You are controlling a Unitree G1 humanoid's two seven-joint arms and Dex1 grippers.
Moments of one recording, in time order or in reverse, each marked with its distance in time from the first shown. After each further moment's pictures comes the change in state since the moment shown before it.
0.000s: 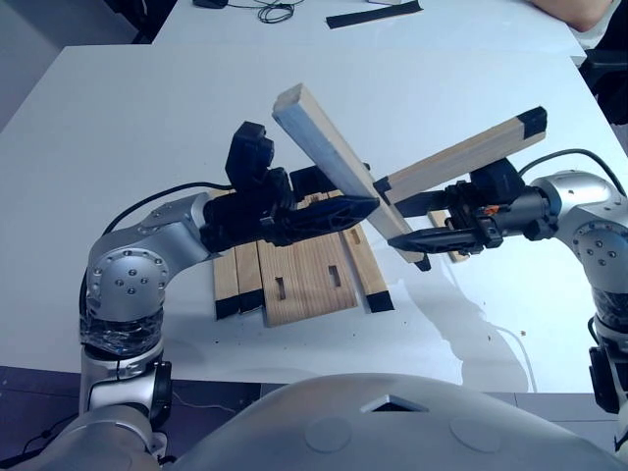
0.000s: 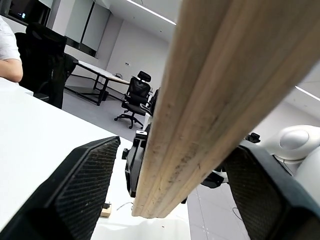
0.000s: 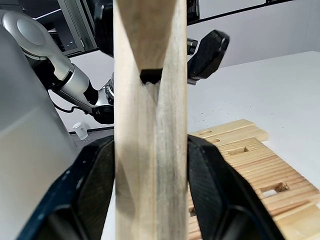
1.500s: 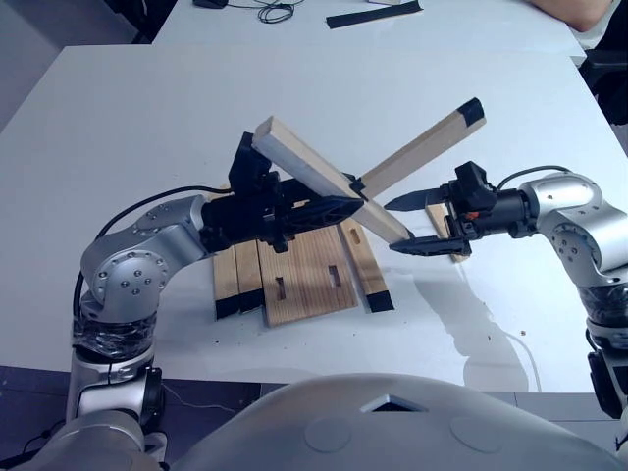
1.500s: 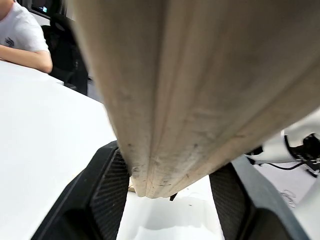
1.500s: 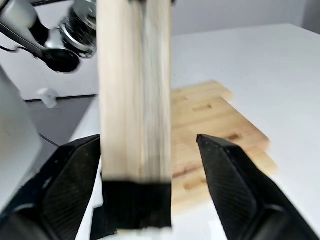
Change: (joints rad) left arm 0.003 0.049 0.012 0.044 0.158 -0.057 -0.065; right arm 0.015 -0.017 0.111 0.228 -0.325 -0.294 0.062
